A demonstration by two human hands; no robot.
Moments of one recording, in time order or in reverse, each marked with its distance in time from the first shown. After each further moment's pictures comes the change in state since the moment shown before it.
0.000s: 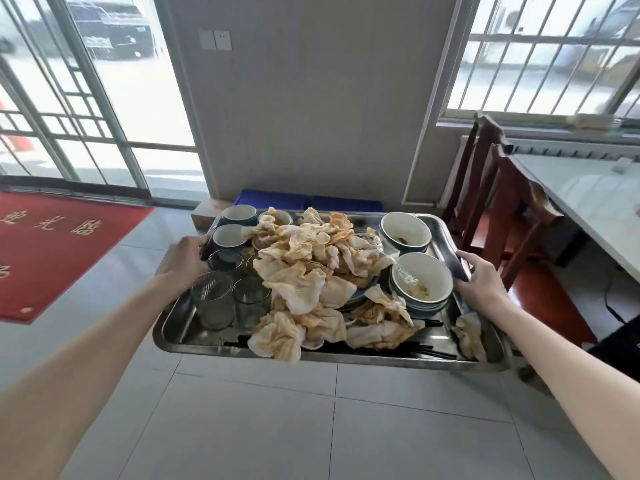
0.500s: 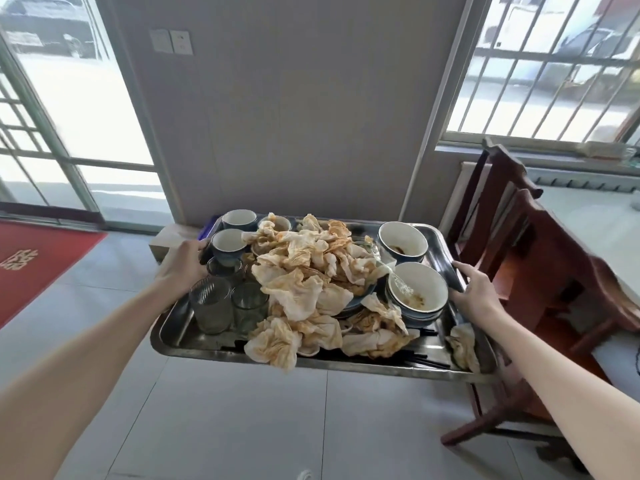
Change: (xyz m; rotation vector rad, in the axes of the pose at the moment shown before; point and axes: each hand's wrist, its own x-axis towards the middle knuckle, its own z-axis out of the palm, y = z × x) left_hand 0.316 0.033 0.102 -0.064 -0.016 0.081; right_hand 0.300 0.004 0.069 -0.007 0.045 0.041
